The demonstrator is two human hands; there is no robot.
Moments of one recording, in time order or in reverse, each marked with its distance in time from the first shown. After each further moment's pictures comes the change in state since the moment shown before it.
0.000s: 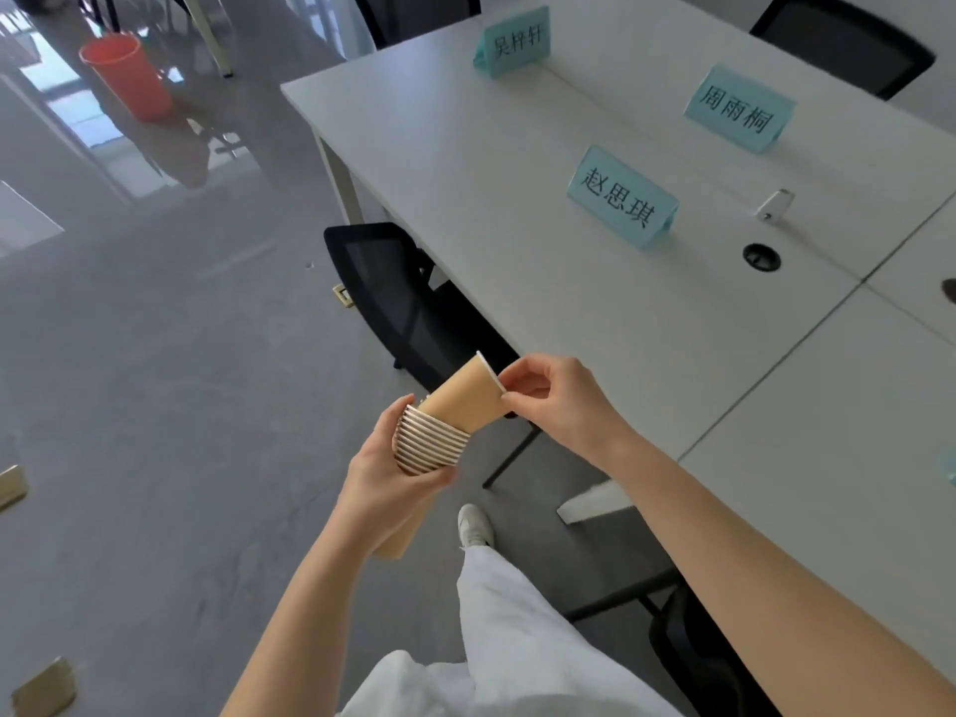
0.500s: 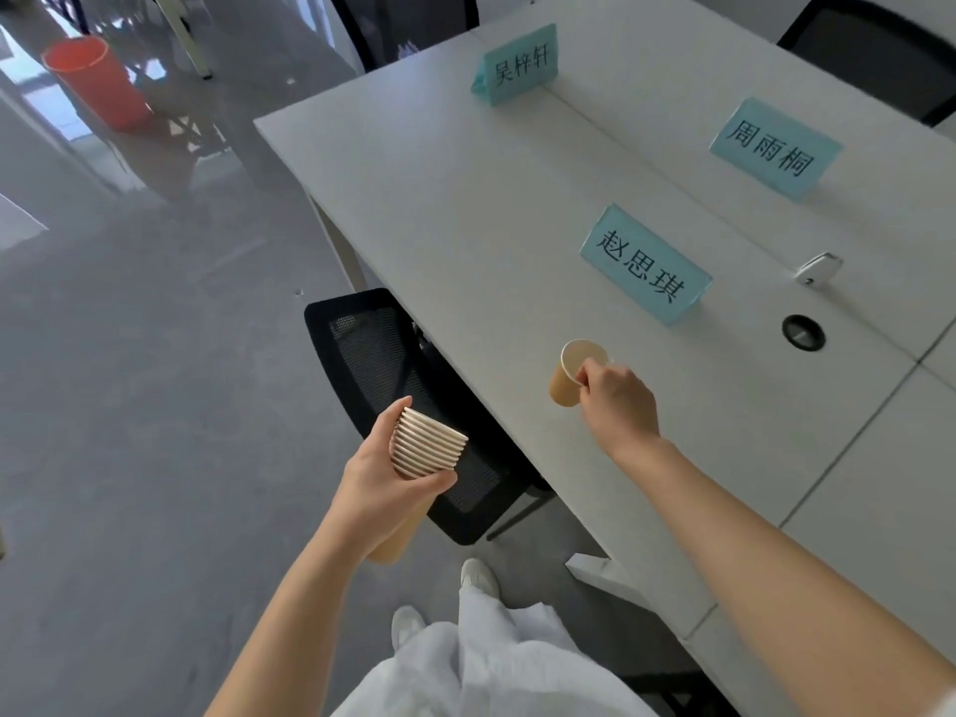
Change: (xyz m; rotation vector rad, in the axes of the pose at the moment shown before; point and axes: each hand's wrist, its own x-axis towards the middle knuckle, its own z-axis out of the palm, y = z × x) left_hand 0.164 0.063 -0.029 0.024 -0.044 -0.048; right_hand 0.195 0.070 -0.060 -0.723 0.277 0.161
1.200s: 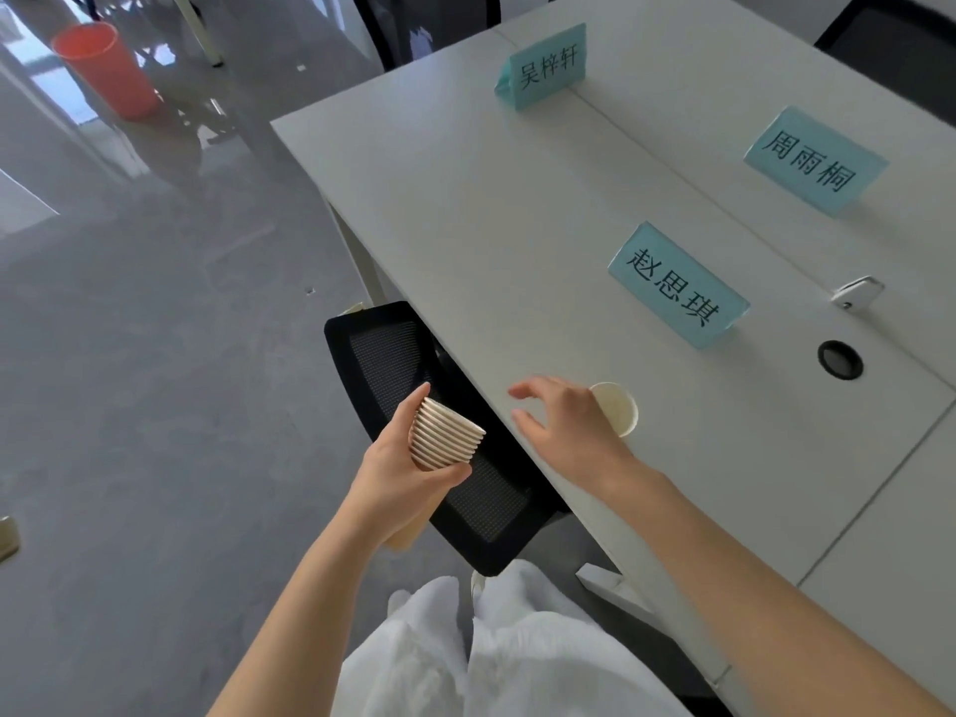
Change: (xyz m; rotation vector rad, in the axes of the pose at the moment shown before) left_hand 0.045 0.012 -0.028 0.002 -0.046 0.043; right_hand -0.003 -0.099 -0.033 0.382 -0.200 -0.276
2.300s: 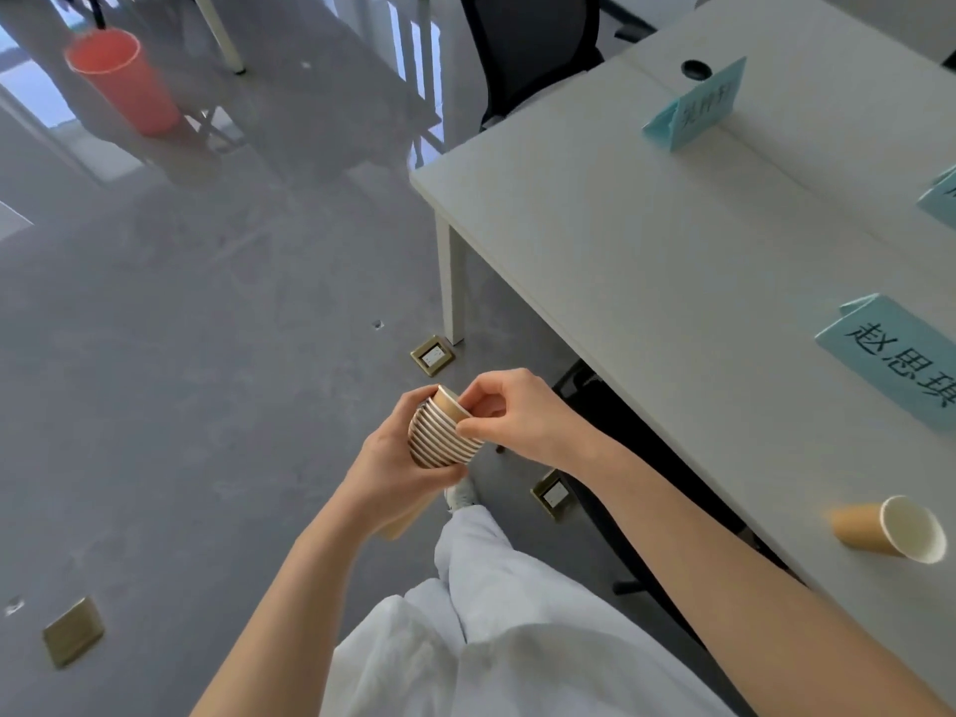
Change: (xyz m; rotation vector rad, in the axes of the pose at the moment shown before) left_hand 0.187 -0.106 -0.346 0.046 -0.134 0.108; right_hand 0.270 -0.280 0.165 0.371 -0.258 0.100
